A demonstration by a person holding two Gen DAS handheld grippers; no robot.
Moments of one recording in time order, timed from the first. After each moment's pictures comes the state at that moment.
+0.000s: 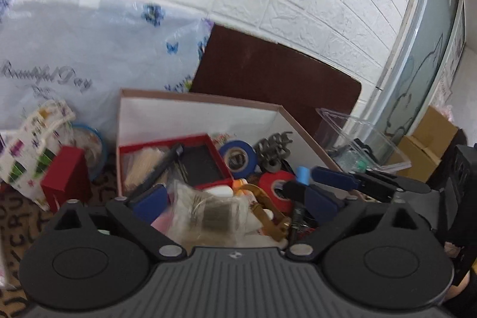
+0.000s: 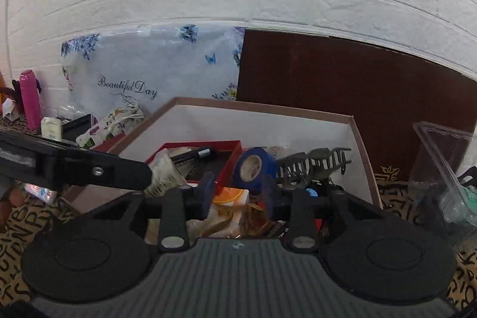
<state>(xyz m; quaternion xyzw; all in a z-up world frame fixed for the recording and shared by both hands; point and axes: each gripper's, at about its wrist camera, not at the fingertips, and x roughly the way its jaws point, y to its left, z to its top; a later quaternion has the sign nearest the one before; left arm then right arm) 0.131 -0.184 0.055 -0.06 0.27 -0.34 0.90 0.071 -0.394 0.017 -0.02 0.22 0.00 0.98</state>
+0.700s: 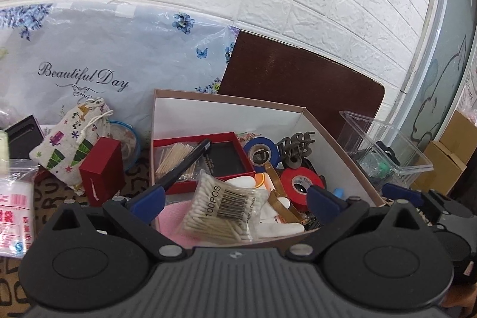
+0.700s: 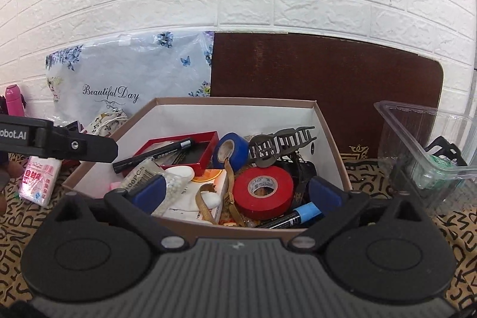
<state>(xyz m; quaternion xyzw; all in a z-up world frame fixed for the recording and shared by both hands) 0.099 -0.176 0.062 -0.06 0.27 -0.27 0.92 0.015 -0.391 0.029 0.01 0.20 -0.05 0.98</state>
